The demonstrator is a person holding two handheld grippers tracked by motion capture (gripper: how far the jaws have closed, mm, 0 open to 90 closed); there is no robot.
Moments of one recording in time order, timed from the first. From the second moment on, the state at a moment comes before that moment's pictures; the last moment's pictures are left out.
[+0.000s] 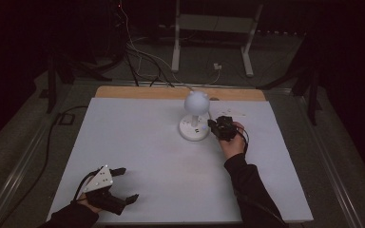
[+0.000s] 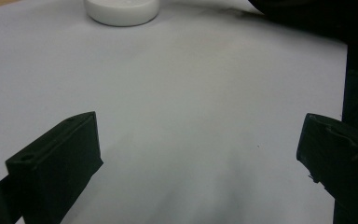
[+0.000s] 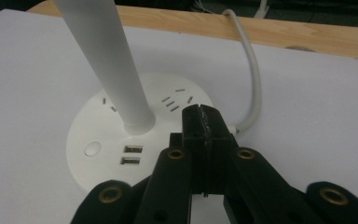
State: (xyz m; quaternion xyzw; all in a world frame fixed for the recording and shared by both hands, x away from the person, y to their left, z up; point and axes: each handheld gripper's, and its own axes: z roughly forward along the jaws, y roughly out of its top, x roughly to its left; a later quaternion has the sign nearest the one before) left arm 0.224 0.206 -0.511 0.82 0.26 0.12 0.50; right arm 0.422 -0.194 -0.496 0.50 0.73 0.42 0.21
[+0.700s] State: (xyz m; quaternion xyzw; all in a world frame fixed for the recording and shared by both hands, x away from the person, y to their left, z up) left arm 0.223 0.206 -0.511 0.82 0.26 0.12 0.50; right arm 0.426 -0.178 -0.507 0.48 0.75 0.39 0.22
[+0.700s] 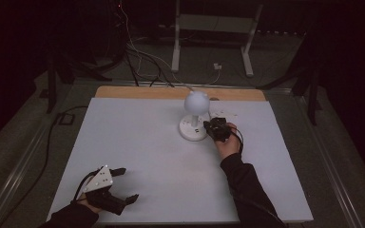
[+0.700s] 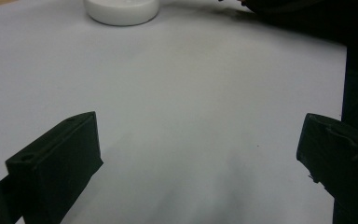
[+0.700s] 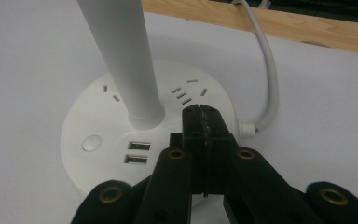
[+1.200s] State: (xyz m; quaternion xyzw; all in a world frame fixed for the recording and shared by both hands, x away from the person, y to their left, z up) left arm 0.223 0.206 -0.511 0.82 0.26 0.12 0.50; right arm 0.426 -0.177 -0.512 0.48 0.75 0.39 0.22
